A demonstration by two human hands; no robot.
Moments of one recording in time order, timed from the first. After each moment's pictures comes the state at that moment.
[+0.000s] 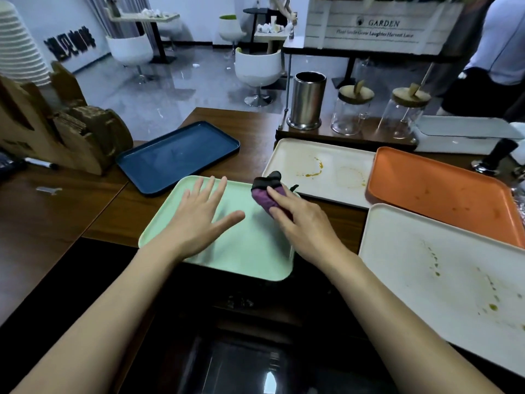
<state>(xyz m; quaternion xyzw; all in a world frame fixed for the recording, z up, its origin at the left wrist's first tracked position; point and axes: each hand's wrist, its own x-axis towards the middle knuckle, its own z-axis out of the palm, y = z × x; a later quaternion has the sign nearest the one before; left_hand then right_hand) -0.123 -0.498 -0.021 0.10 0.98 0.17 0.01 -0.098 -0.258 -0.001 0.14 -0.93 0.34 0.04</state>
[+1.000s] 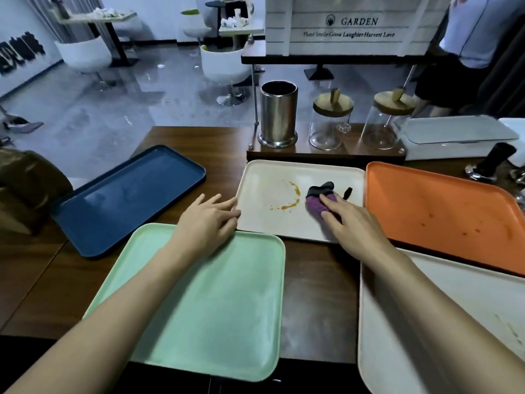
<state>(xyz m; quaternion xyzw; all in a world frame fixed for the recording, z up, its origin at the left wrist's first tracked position) -0.267 -0.444 -0.047 0.23 0.97 0.10 0.00 -0.208 -0.134 -0.031 -0.02 -0.97 0.22 0.01</state>
